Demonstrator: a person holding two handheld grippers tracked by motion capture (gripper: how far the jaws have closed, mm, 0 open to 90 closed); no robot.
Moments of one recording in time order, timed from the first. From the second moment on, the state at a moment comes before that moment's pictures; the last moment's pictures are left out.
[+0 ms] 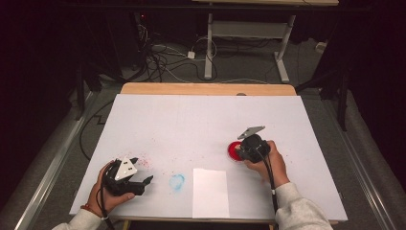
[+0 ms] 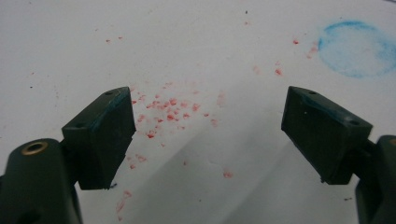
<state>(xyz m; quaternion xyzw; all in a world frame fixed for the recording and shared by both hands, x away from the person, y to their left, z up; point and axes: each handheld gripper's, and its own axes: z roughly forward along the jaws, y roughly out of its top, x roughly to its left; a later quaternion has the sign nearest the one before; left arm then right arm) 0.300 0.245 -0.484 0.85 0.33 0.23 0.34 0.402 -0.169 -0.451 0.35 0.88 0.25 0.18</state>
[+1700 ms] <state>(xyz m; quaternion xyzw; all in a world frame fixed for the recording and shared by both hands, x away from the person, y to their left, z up) 0.301 0.244 -0.484 0.86 0.32 0.23 0.33 0.372 -0.188 -0.372 0.34 0.84 0.36 0.22</state>
